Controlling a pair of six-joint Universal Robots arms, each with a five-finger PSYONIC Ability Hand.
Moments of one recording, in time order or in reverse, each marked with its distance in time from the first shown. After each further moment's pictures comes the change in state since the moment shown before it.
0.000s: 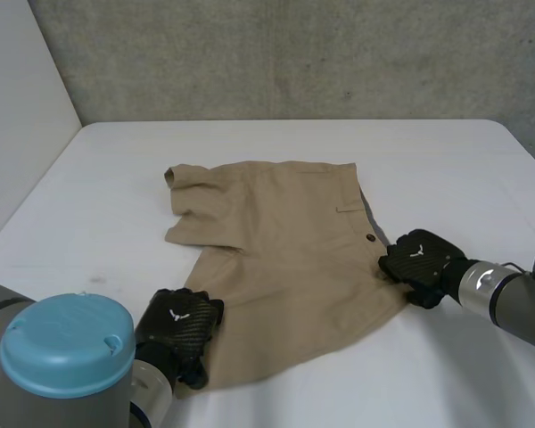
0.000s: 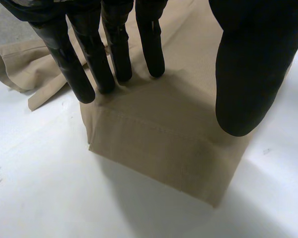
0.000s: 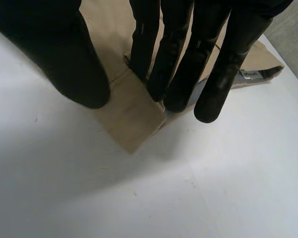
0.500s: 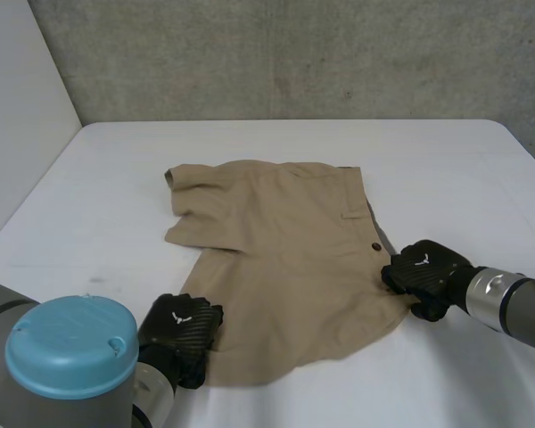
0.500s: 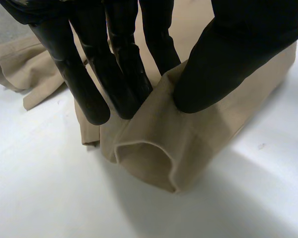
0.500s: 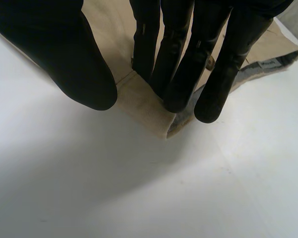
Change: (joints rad) left arm -0.005 -0.008 0.000 -0.002 0.004 0.009; right arm -0.005 -0.055 0.034 0.101 0.018 0.054; left_hand 0.626 0.686 0.678 0.687 0.654; right_hand 0.000 0.006 0.014 0.021 0.045
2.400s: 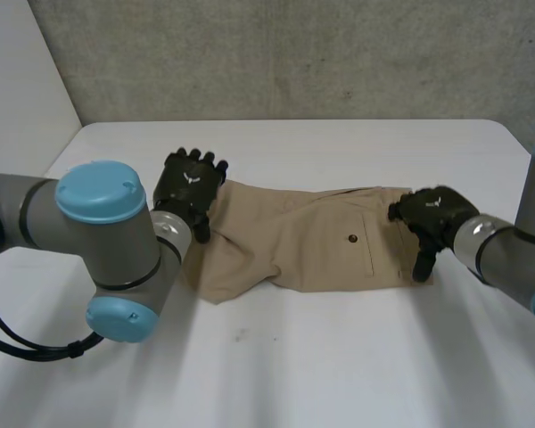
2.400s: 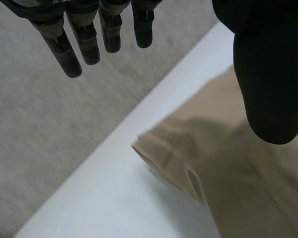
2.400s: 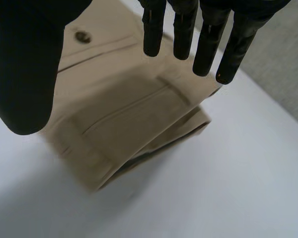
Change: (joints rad) left arm 0.209 -0.335 0.532 0.218 0.145 0.311; right arm 0.130 0.025 -0.261 -0.001 0.313 0.338; left_hand -0.936 -0.989 -0.971 -0.995 -0.946; right_hand -0.574 -0.850 -0.853 -0.871 -0.824
